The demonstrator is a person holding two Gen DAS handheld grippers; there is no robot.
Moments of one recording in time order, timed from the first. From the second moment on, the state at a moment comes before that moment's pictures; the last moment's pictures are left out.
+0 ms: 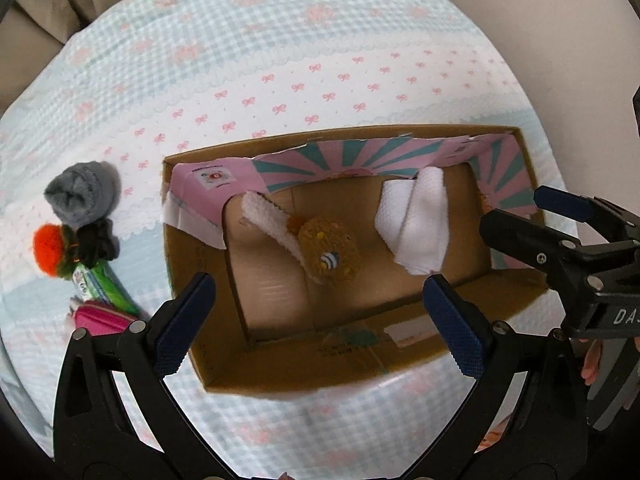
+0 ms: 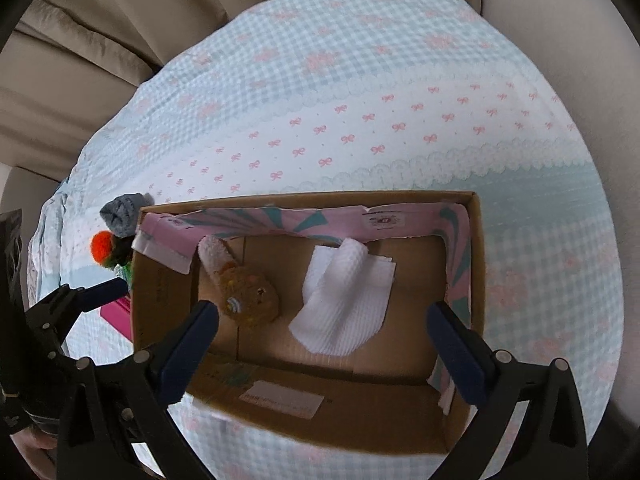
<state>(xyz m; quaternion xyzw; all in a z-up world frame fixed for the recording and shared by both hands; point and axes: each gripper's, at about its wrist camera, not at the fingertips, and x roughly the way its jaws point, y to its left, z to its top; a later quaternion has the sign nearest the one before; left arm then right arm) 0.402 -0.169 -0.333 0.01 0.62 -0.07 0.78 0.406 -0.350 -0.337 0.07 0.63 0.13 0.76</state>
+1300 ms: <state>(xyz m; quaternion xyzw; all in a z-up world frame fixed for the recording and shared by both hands) 0.191 0.026 -0.081 -0.01 0.39 -0.04 0.92 0.198 -0.213 -0.084 -0.01 0.40 0.02 0.91</state>
